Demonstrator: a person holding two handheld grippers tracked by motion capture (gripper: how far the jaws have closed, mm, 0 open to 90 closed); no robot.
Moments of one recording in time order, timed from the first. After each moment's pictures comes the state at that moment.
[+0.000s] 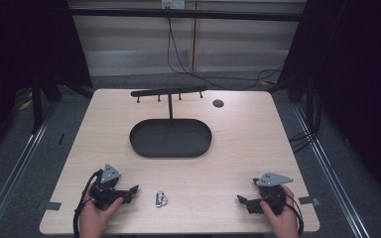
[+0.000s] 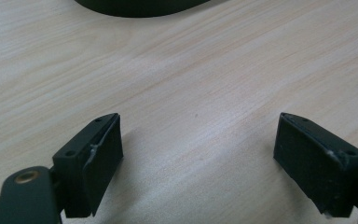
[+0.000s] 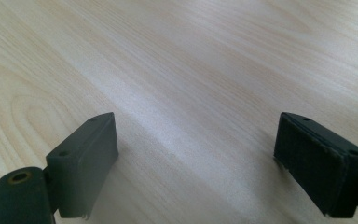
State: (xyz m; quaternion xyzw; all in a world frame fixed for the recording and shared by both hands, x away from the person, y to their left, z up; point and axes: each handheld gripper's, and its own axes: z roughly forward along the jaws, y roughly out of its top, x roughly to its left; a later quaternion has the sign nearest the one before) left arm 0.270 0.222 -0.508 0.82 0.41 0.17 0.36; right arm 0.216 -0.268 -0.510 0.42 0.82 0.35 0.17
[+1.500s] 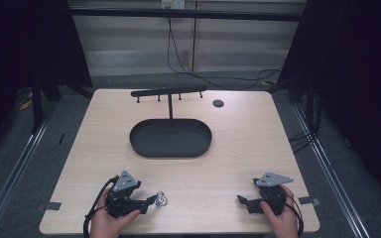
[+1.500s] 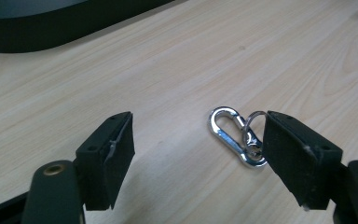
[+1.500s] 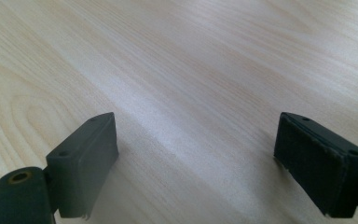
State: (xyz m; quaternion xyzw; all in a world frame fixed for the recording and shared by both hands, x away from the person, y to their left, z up) left arm 0.236 0.173 -0.481 0.84 0.36 0.10 0.40; right arm 0.216 -0.268 -0.510 0.42 0.82 0.35 0.17
